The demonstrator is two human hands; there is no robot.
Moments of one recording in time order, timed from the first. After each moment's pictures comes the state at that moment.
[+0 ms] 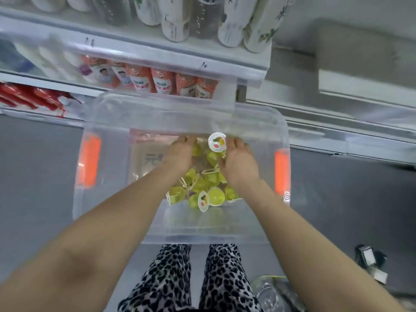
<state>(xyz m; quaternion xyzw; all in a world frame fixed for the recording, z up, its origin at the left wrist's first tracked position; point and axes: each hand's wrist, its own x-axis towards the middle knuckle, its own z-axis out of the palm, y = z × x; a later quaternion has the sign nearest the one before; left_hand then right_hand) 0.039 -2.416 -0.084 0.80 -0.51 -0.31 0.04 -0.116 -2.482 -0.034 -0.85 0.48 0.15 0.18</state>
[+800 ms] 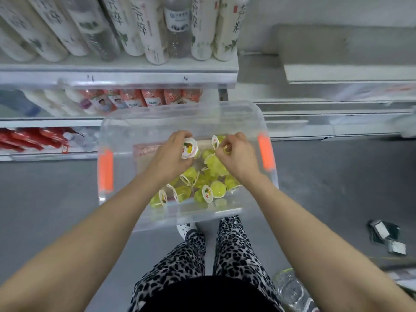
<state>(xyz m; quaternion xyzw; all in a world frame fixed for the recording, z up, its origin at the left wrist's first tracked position) 0.048 -2.377 0.014 0.74 -0.57 -0.29 0.19 -0.133 -2.454 0.017 -0.78 0.56 -0.10 0.28</state>
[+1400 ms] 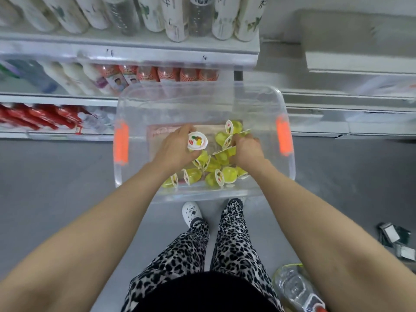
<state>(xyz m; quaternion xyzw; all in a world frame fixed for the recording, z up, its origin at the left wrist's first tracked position) 0.054 -2.340 -0.010 0.77 -0.53 -0.29 0.19 -0.133 -2.446 -0.033 -0.82 0.51 0.17 0.18</state>
